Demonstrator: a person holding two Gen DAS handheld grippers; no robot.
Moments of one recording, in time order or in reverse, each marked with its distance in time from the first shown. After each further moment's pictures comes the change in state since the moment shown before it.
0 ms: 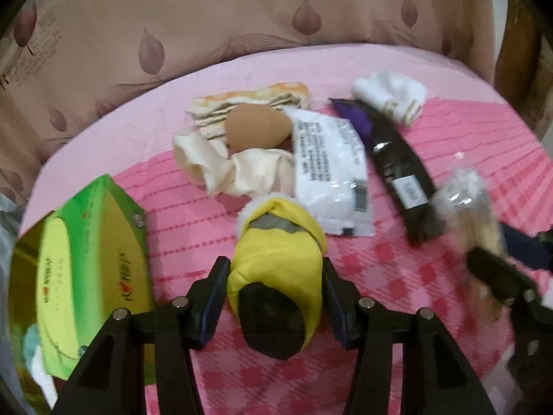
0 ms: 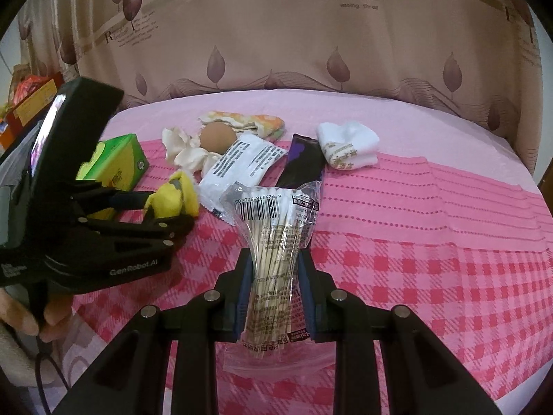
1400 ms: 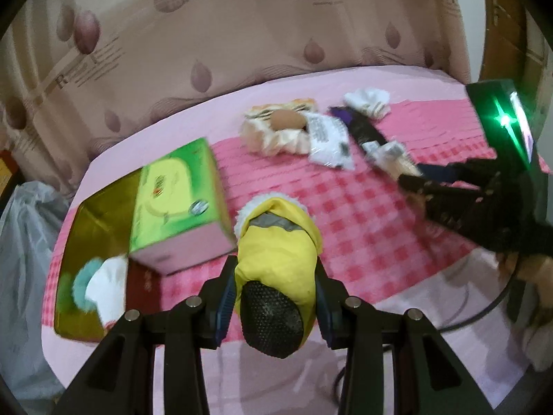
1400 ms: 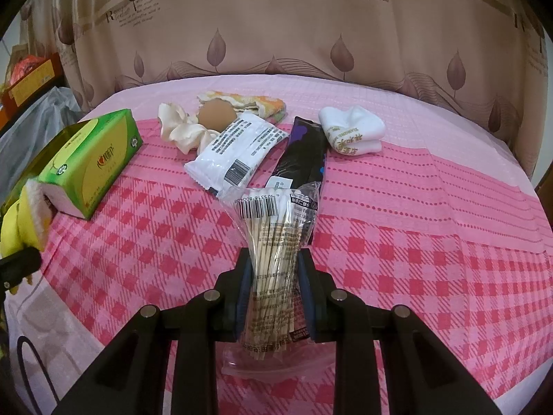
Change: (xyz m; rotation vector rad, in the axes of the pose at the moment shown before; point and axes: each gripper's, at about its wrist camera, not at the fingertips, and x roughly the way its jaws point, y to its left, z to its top) left arm -0.117 0.013 -0.091 0.008 -0.102 0.111; right arm 0.013 0.005 -0.005 -0.045 0.035 -0.044
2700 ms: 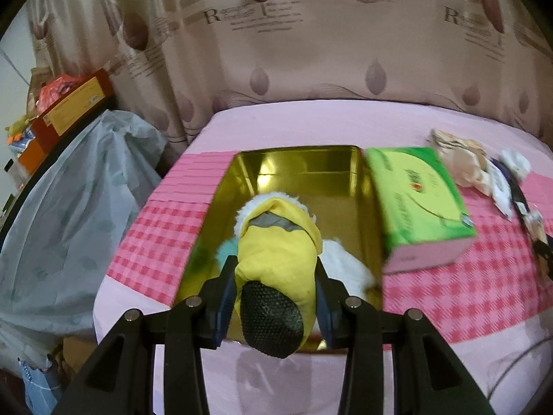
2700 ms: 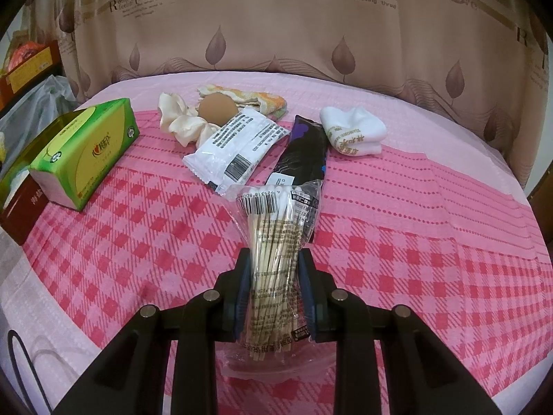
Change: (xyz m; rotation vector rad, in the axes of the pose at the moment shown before) left arm -0.009 0.197 -0.033 -0.329 0.001 0.282; right arm 0.003 0.002 -0.002 -0.025 -0.001 -0.039
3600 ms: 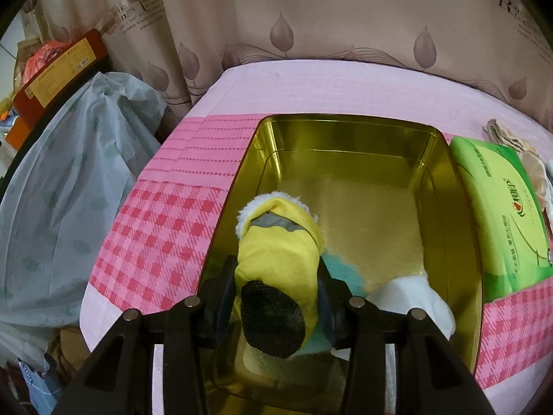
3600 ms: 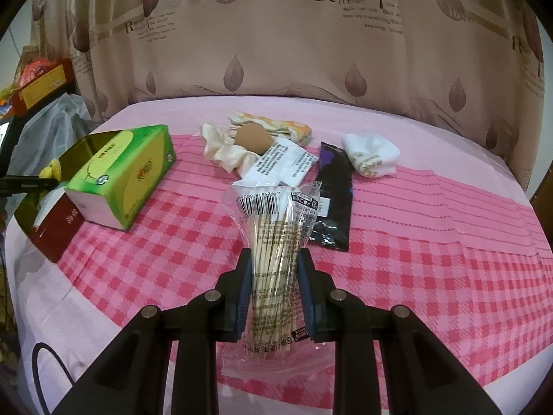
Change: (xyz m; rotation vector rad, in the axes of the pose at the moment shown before) left arm 0.095 0.033 0.022 -0.033 0.168 0.006; right arm -0.042 0.027 -0.004 0.017 -0.076 0.032
